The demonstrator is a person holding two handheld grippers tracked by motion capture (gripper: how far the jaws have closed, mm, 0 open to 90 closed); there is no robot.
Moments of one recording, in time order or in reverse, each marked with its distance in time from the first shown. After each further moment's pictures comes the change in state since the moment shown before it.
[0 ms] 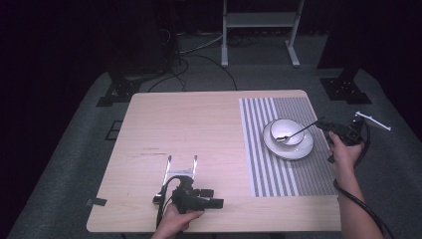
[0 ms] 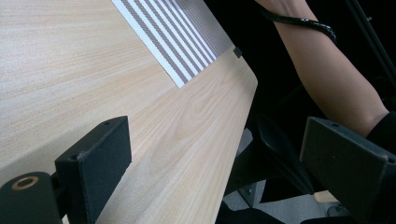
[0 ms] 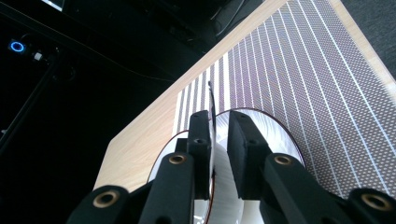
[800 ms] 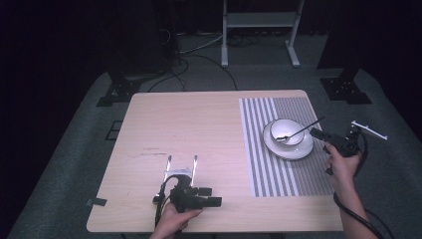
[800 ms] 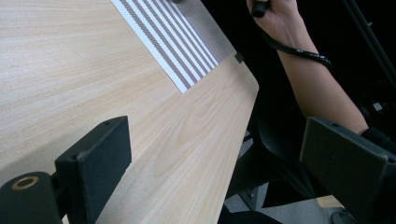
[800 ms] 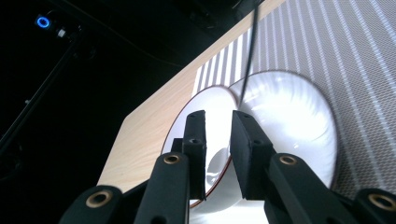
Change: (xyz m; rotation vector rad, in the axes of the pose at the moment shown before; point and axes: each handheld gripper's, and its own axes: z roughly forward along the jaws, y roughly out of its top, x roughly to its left) left arm 0.000 0.002 -0.006 -0.023 0.009 0.000; right arm 0.006 -0.034 -0.011 0.045 0.080 -0.067
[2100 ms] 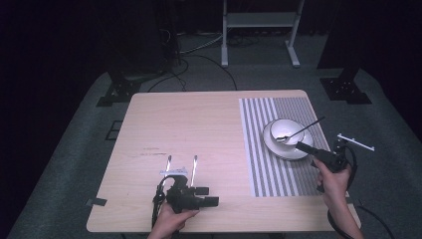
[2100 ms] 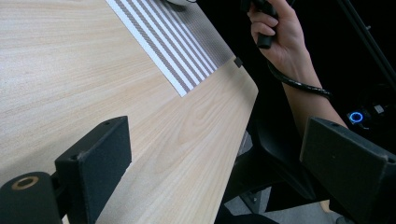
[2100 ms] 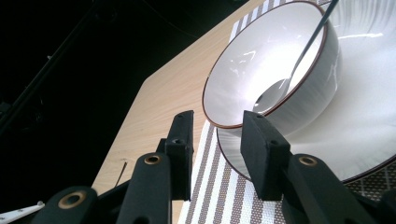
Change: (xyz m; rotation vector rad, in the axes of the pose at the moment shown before) left arm -0.003 -0.001 -0.009 -0.022 0.008 0.017; right arm 0.027 -0.052 -0.003 0.084 0.071 -0.087
